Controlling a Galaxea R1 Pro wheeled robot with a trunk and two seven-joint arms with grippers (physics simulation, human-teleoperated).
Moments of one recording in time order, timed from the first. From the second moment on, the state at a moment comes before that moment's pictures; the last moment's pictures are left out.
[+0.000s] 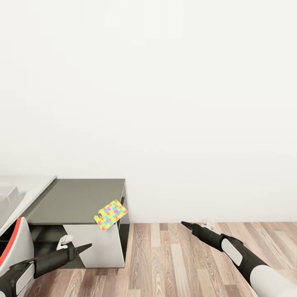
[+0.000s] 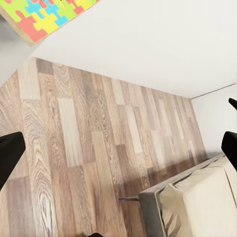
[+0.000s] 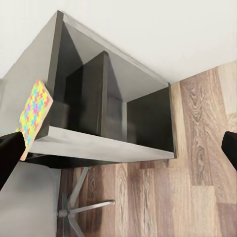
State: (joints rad) left arm -0.53 0.38 0.01 -0.33 0.40 0.27 -1.09; right arm -0.64 -0.22 0.32 -0.42 -0.88 0.30 0.56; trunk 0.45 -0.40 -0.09
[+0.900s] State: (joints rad) left arm -0.53 0.38 0.01 -0.33 0.40 0.27 -1.09; right arm -0.64 -0.22 0.31 -0.42 -0.88 0.31 0.56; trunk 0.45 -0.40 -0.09
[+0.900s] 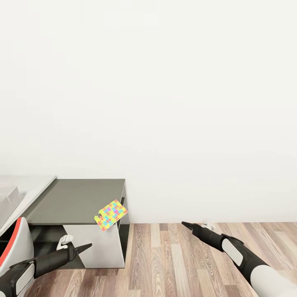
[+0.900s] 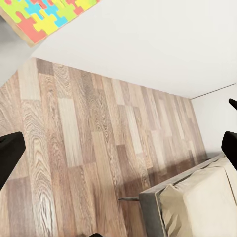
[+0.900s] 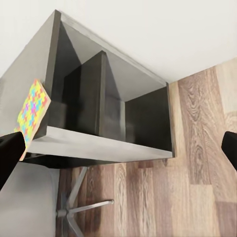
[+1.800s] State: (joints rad) left arm -0.53 0.39 0.01 -0.33 0.40 0.28 -1.20; right arm -0.65 -0.21 0.26 -0.43 -0.90 0.49 0.56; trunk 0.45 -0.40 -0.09
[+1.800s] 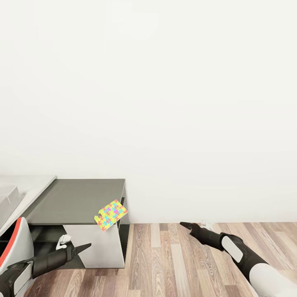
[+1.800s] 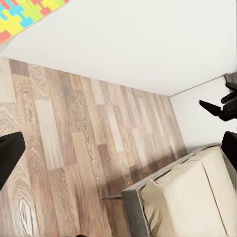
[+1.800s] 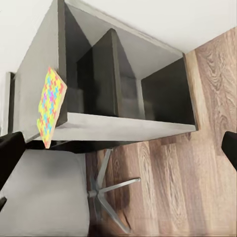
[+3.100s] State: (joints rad) left arm -0.53 0.38 0.00 -0.33 0.39 0.31 -1.29; right arm -0.71 -0.15 0.25 -0.43 -0.91 0.65 0.68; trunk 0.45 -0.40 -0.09
